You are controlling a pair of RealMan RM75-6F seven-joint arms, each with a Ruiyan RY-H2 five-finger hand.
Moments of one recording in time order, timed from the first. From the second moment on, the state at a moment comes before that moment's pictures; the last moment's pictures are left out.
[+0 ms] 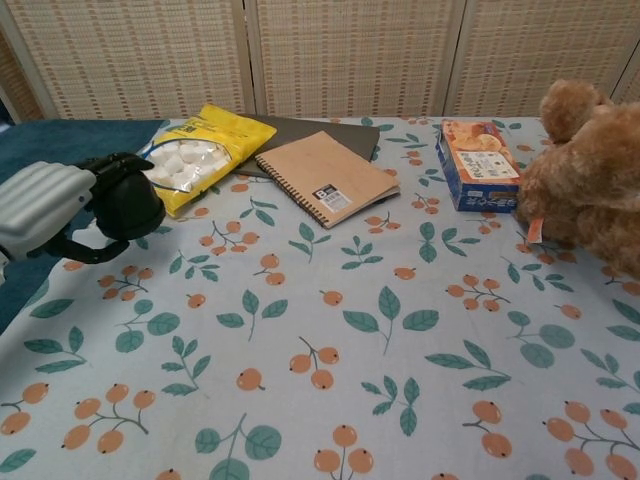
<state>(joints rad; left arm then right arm) -0.49 -1.90 -0.15 -0.66 1.62 1.34 -0.16 0.11 -1.13 -0.08 -1.71 -1.55 1.29 -0.30</state>
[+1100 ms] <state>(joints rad) -0.52 -1.93 -0.04 -0.35 1.68 1.43 -0.20 0.11 -1.13 -0.09 -1.72 -1.57 1.31 -0.29</state>
